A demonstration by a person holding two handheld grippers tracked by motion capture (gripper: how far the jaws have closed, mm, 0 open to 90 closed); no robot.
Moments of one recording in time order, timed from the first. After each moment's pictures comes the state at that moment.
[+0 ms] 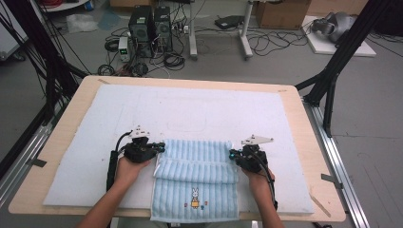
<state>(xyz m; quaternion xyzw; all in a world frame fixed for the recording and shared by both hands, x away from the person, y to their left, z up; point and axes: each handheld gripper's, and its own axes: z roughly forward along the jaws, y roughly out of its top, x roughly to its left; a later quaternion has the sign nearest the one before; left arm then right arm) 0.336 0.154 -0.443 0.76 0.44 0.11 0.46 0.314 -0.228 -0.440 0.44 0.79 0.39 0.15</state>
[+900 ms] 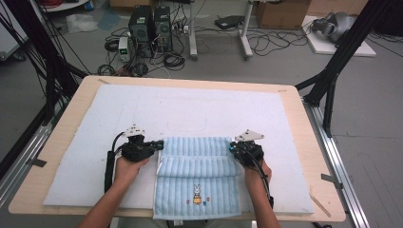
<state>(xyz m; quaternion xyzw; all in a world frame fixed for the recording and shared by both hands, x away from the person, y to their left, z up) 0.333 0.161 -0.440 0.74 0.44 0.10 0.50 0.326 -0.211 -0.432 0.42 0.80 0.34 0.25</state>
